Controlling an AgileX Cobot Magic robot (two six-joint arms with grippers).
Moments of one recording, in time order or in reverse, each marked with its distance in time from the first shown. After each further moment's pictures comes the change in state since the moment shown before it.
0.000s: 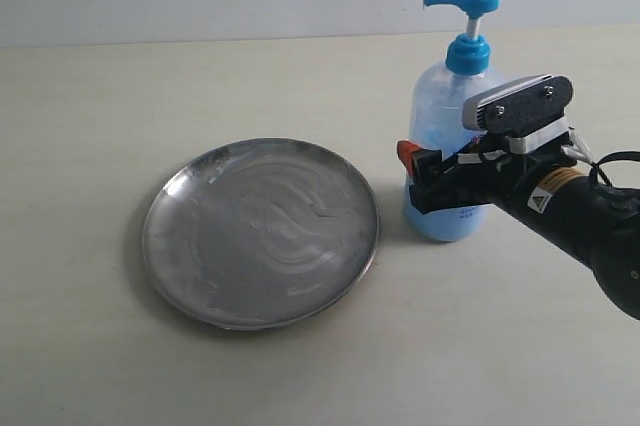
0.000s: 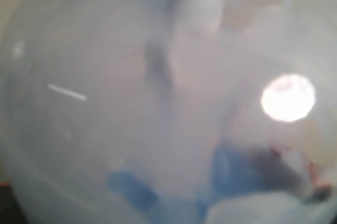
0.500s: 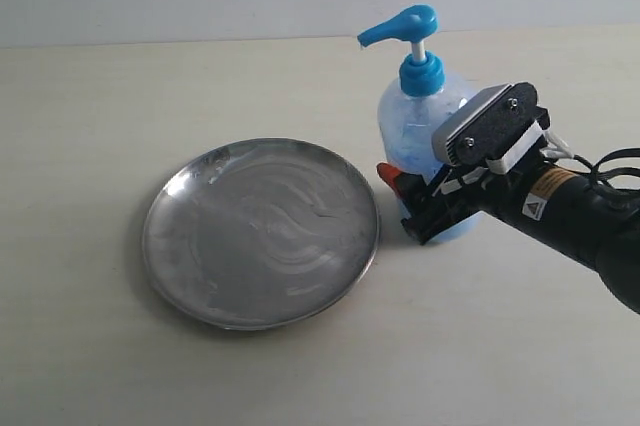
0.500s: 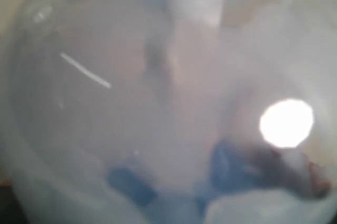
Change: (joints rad) left arm 0.000 0.000 0.000 0.000 0.000 0.000; right arm 0.000 -0.027 0.000 -0.170 0.032 -0.190
